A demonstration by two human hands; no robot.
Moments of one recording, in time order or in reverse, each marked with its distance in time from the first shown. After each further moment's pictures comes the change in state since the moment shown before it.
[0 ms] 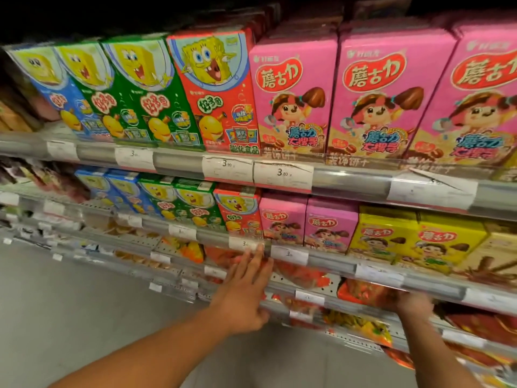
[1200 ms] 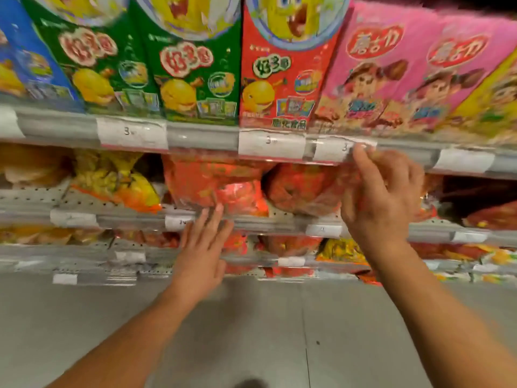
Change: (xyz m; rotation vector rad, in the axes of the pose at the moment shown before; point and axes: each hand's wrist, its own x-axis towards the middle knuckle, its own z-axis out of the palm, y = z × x) left_hand 0.120 -0.154 0.257 -0.087 0.806 0.232; right_hand -0.202 -0.136 0.085 -0.289 0.906 -1.232
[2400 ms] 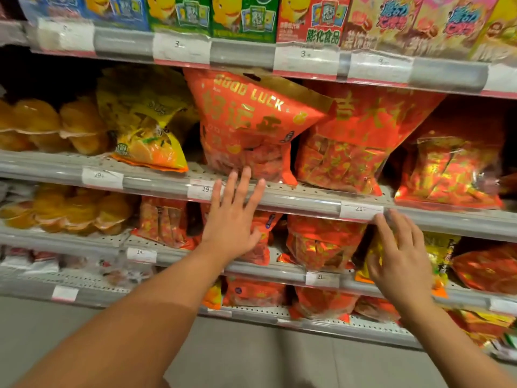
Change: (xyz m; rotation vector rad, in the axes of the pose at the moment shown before) left_hand 0.013 0.001 0.076 0.337 0.151 -0.062; right_hand -0.244 0.050 0.086 -0.071 -0.258 0.047
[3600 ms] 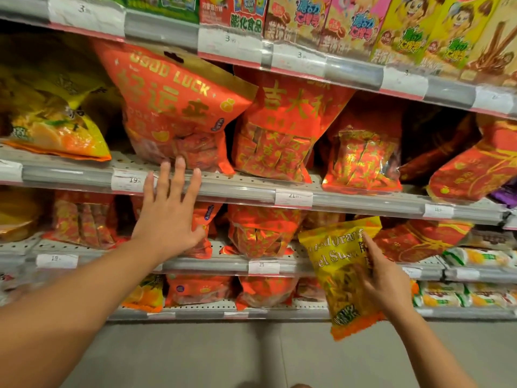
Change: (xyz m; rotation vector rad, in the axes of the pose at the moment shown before) left_hand -0.005 0.009 -0.005 -0.050 -0.004 -0.003; right_hand -0.080 0.100 -0.032 0.054 -0.260 0.390
